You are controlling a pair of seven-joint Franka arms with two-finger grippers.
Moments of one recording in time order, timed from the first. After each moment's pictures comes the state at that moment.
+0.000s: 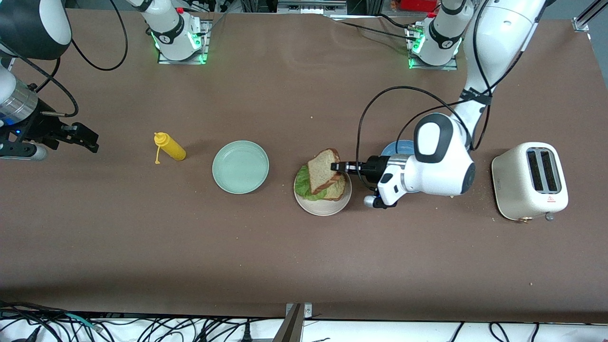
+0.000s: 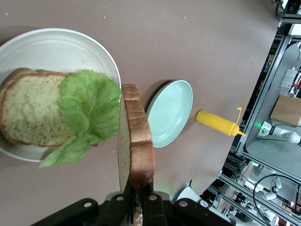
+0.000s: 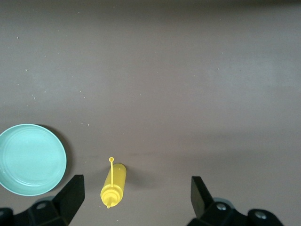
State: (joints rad) left arm -0.16 0.63 -0.27 -1.54 -0.88 2.02 0.01; right arm 0.10 0.07 -0.08 -1.71 -0.06 1.85 0.06
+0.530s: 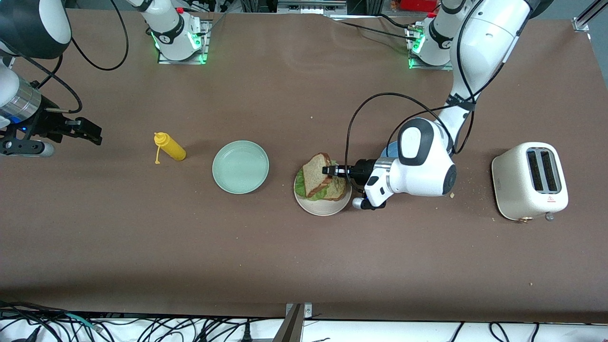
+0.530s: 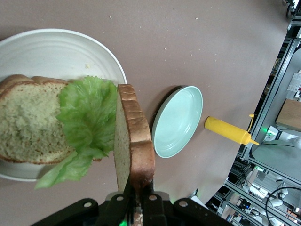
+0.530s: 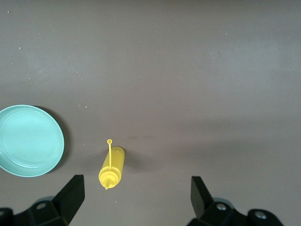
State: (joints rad) left arm -0.20 0.69 -0.27 -1.53 -0.88 2.09 0.03; right arm 0.10 0.07 -0.08 -1.71 -0.06 1.78 0.06
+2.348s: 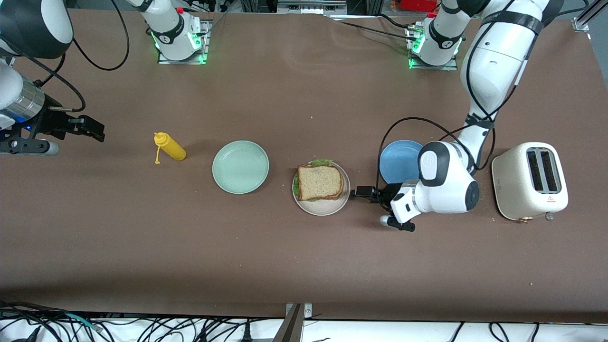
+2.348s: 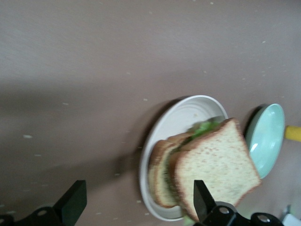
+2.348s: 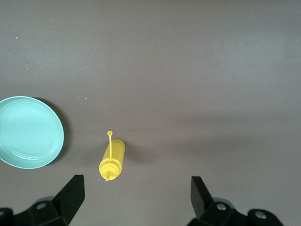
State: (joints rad) left arm -0.13 0.78 -0.18 -1.49 -0.64 2.15 0.28; right arm 0.10 0.07 -0.08 -1.71 -0.06 1.74 0.06
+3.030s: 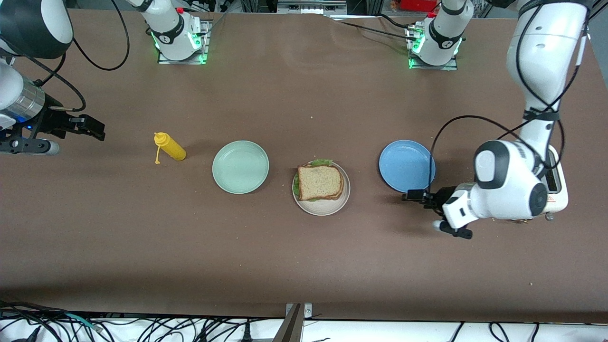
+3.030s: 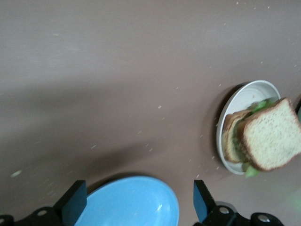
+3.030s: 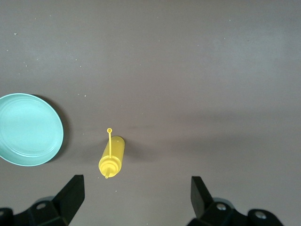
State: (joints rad) left arm 0.05 0.65 -0.17 -1.49 -0.36 1.95 0.28; right arm 0.10 0.07 -0.08 -1.71 -0.06 1.73 0.06
